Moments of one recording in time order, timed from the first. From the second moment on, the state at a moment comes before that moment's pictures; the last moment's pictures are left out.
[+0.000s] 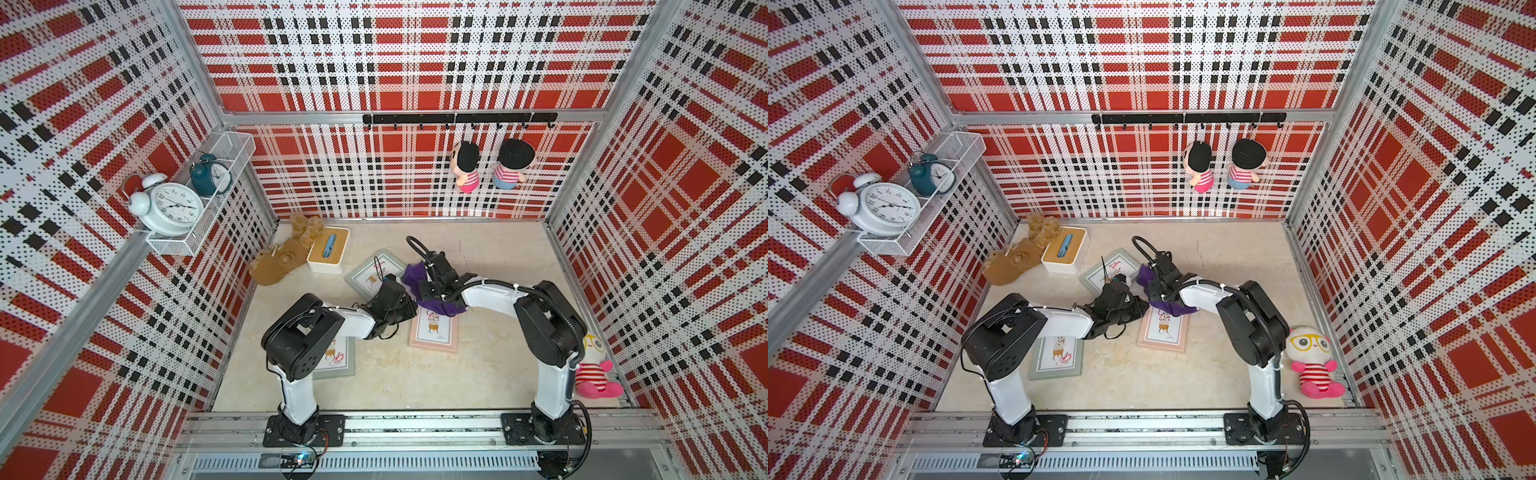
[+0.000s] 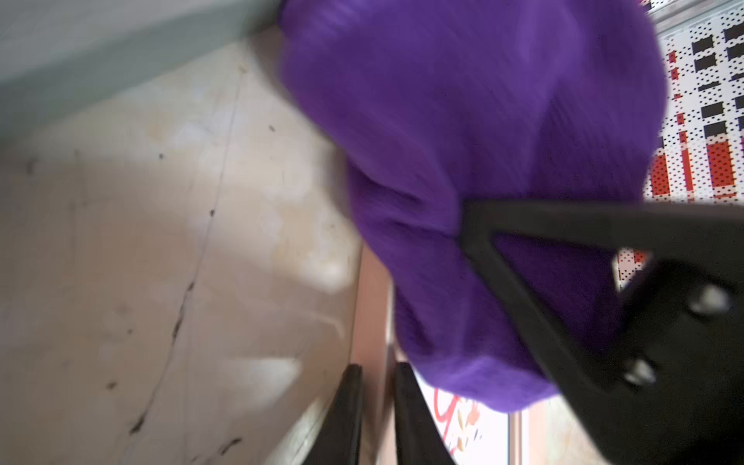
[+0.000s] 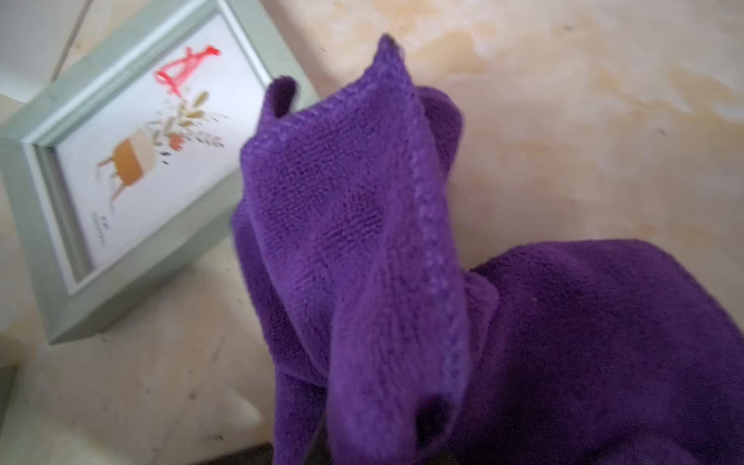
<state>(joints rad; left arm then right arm) -0.66 1.84 0.80 0.33 0.10 -0.91 0.60 1.90 1.18 -0.21 0.10 0.42</state>
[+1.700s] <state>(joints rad) -0.65 1.85 0.75 0.43 0.10 -0.94 0.64 1.99 1.31 -0.26 0.14 0.51</state>
